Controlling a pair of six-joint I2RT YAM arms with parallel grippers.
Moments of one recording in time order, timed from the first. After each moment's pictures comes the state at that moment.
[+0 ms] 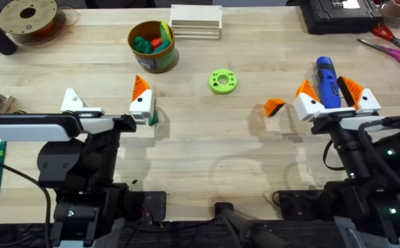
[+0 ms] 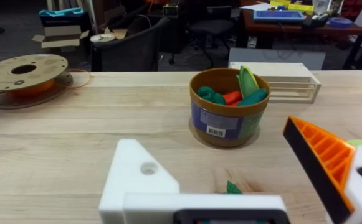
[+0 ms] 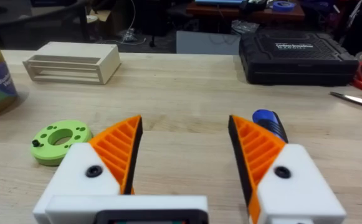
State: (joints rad) left arm 0.00 0.00 0.01 -0.02 0.00 -0.01; right arm 0.00 0.00 0.01 -0.09 -0.03 0.00
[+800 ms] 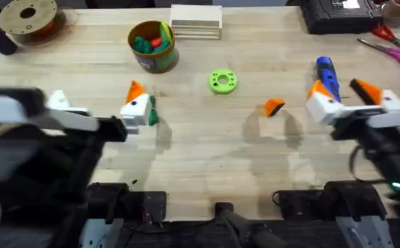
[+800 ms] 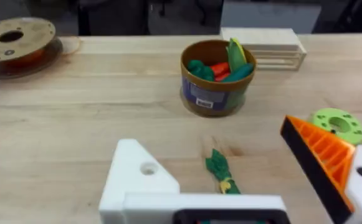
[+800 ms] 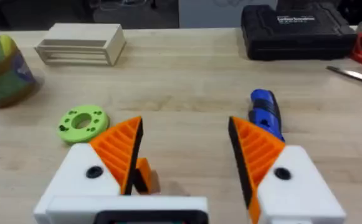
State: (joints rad) left arm 0.00 0.09 0.35 -0.50 0.04 -0.02; right arm 0.00 0.09 0.33 -0.50 -0.03 0.04
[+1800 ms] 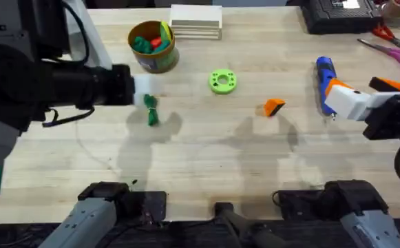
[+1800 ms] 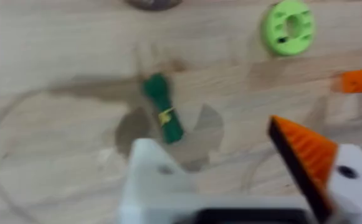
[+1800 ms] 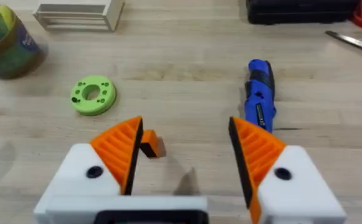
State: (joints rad) left arm 0.00 0.97 0.93 -0.96 0.33 -0.05; right arm 0.00 0.39 0.75 -0.88 -0.03 0.05
